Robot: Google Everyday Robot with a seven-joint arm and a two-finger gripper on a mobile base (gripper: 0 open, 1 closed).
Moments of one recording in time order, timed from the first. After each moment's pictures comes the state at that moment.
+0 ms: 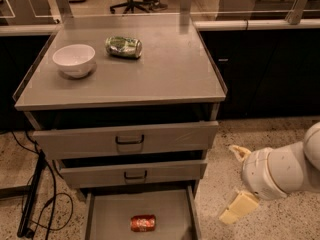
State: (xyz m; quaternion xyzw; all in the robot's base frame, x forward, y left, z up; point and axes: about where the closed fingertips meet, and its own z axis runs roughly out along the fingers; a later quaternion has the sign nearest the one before) arm 0.387 -0.167 0.732 -0.55 0.78 0.12 0.26
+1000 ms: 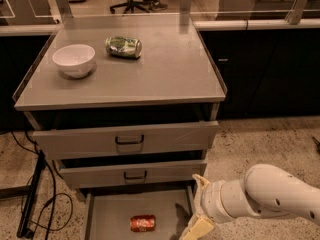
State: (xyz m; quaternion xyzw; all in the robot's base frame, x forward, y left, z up) arm 0.384 -0.088 0.591 -0.56 0.76 0.20 0.27
